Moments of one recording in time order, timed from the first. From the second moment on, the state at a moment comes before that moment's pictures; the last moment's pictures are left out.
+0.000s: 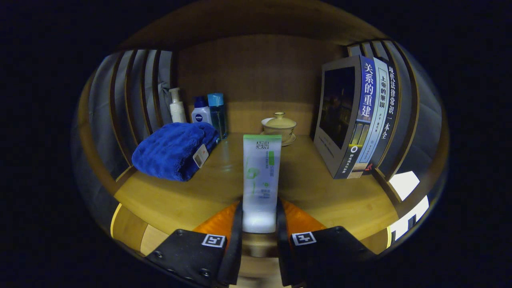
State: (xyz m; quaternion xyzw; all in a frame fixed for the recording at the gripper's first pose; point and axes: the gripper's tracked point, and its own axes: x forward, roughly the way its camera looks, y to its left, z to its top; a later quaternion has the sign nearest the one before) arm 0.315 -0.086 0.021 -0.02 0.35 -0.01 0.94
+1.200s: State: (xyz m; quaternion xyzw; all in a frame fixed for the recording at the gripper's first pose) arm 0.240 -0.041 0.120 -0.05 0.19 0.05 0.98
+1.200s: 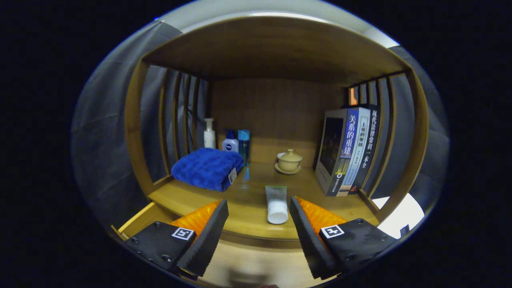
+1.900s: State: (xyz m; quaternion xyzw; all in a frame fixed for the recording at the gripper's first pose) arm 0.115 -0.009 0.119 -0.08 0.09 0.06 0.99
